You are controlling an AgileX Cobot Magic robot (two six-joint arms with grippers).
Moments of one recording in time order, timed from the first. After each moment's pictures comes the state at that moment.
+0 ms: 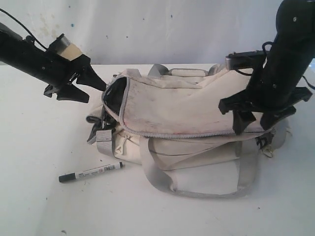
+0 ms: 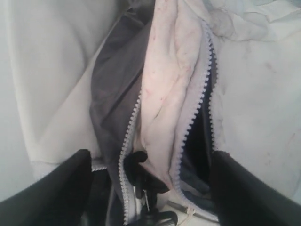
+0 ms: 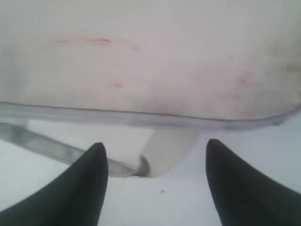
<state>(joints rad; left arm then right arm) -0.06 2.14 -1.65 -0.92 1.10 0.53 0.27 1.72 -1.30 0.08 1.10 -0.05</state>
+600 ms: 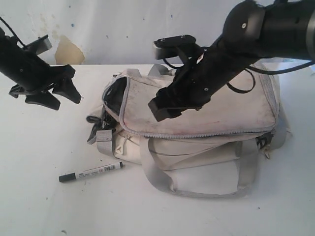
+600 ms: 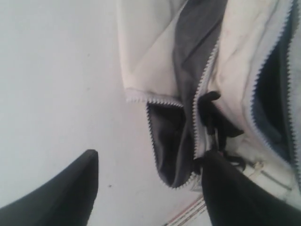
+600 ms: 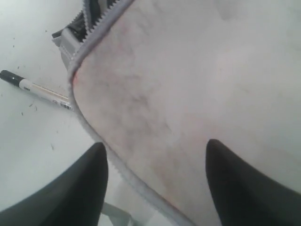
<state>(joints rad) -0.06 1.94 -1.47 -0.59 0.99 0.37 0.52 1.74 -1.30 0.39 0.71 -0.42</state>
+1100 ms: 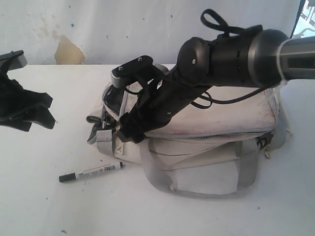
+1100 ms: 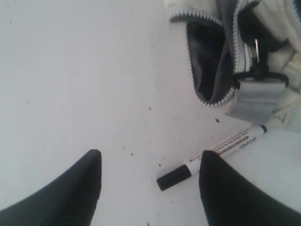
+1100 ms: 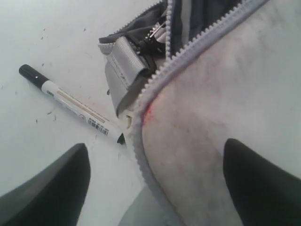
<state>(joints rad) -0.06 1.64 -1.08 -0.46 0.84 0.38 0.67 1.85 -1.30 0.39 0.54 -0.52</state>
